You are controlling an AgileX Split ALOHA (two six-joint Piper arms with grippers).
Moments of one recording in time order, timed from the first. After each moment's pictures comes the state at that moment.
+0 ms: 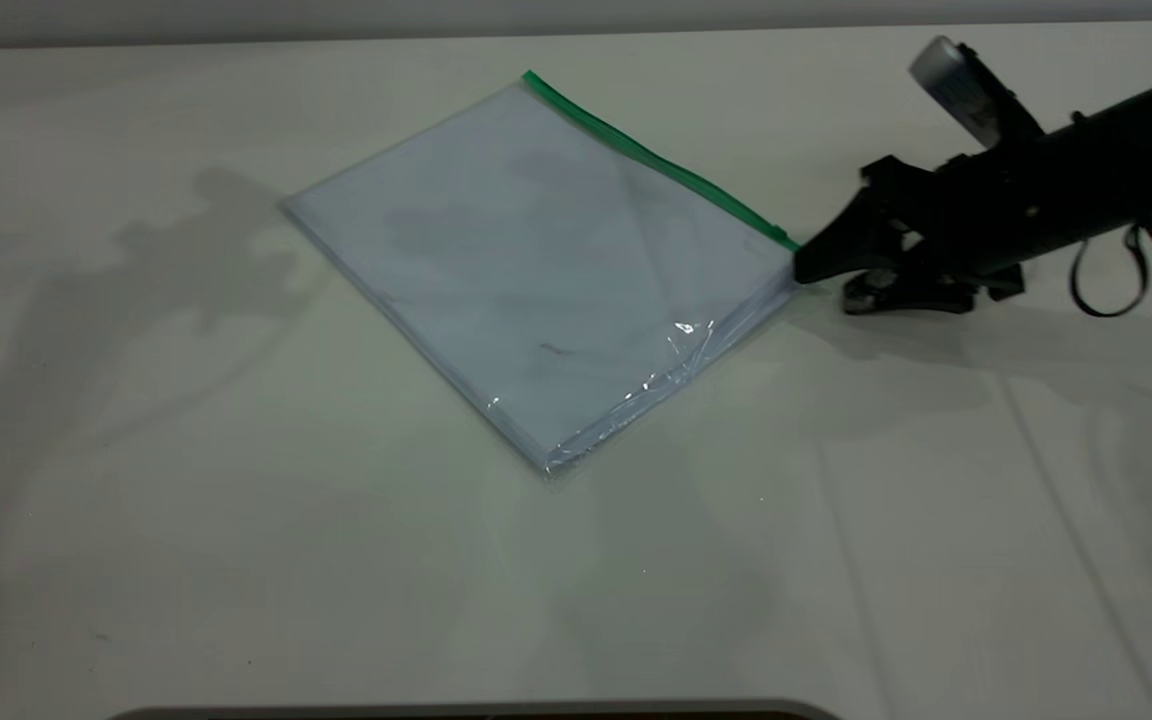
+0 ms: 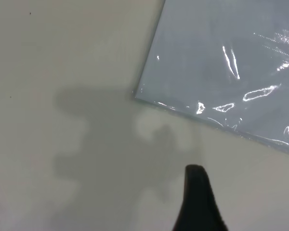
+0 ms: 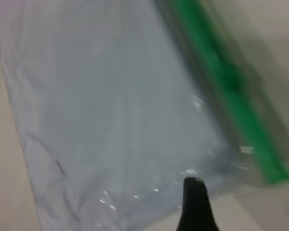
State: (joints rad) left arm -0.09 1.99 -1.46 -0.35 0.66 0.64; right arm 0.00 2.51 -1.20 1.61 0.69 -1.48
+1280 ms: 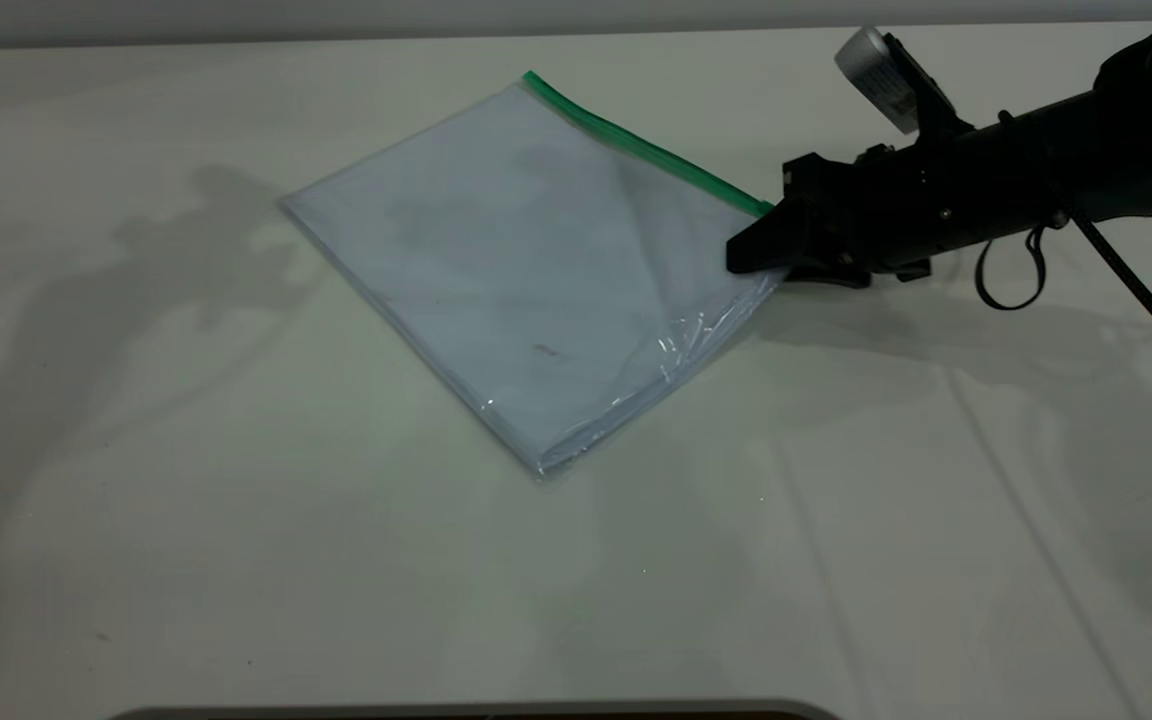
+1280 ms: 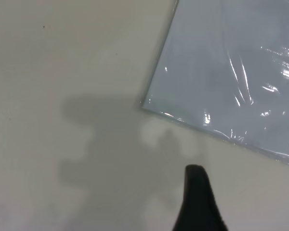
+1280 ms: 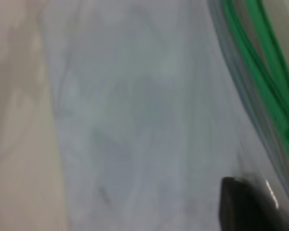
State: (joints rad) left arm -0.09 1.99 -1.46 -0.35 0.62 0.63; right arm 0.11 2.57 -1.28 1.79 0.79 -1.65
